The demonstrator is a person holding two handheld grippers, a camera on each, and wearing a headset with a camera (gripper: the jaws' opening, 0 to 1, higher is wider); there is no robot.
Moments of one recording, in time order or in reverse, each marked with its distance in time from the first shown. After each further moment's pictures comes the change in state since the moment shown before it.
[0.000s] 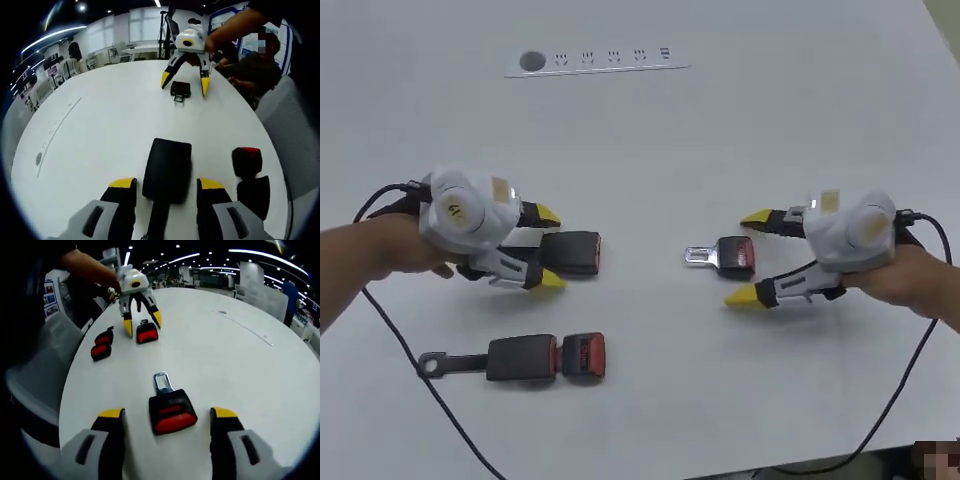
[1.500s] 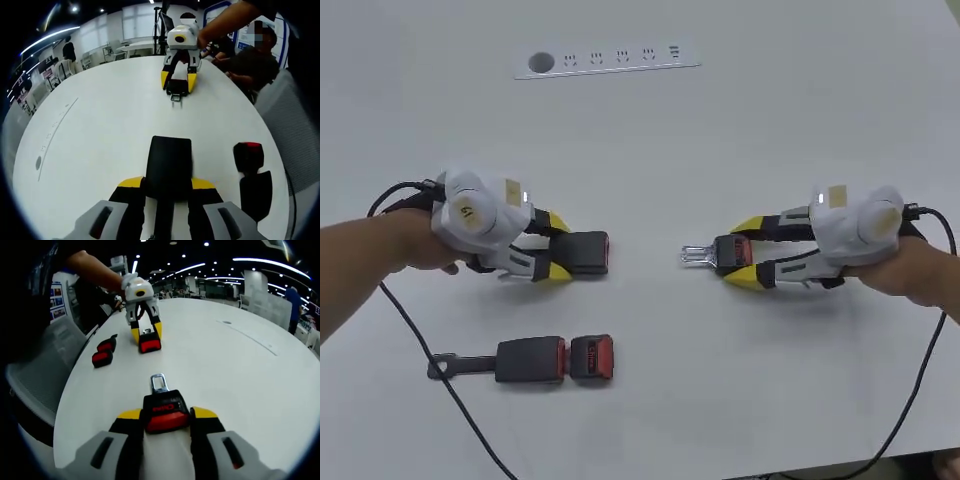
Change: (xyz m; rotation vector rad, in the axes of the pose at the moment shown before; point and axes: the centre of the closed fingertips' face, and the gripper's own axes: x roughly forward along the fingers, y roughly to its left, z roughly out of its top) left arm 0.002 0.005 0.001 0.009 0.015 -0.008; right arm 0.016 -0.010 0.013 -0.032 -0.102 0.044
